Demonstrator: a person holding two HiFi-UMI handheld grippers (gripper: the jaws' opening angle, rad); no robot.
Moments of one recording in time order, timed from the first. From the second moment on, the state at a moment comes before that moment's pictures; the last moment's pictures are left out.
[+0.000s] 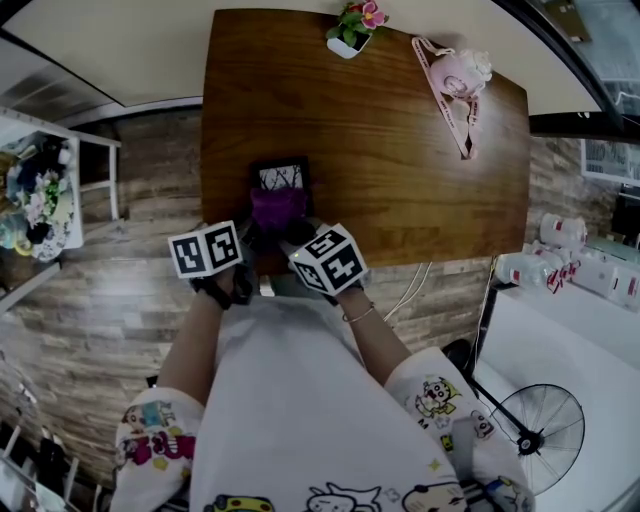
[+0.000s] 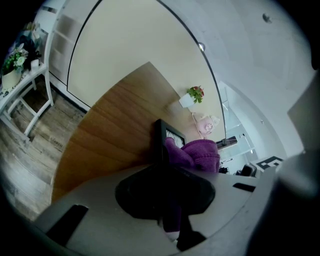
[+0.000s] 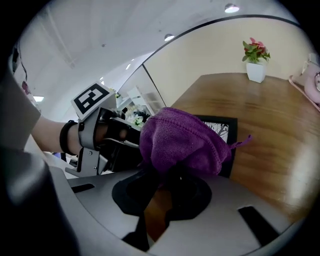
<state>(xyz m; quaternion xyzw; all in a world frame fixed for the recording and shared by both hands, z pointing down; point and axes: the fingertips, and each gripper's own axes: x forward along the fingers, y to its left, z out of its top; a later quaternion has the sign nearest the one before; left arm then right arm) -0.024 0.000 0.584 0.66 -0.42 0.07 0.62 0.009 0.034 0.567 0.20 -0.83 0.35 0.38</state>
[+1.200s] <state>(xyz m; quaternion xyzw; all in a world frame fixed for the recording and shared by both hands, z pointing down) -0.024 0.001 0.584 0.66 -0.42 0.08 0.61 0.104 0.020 0.564 0.28 -0.80 0.32 0.42</state>
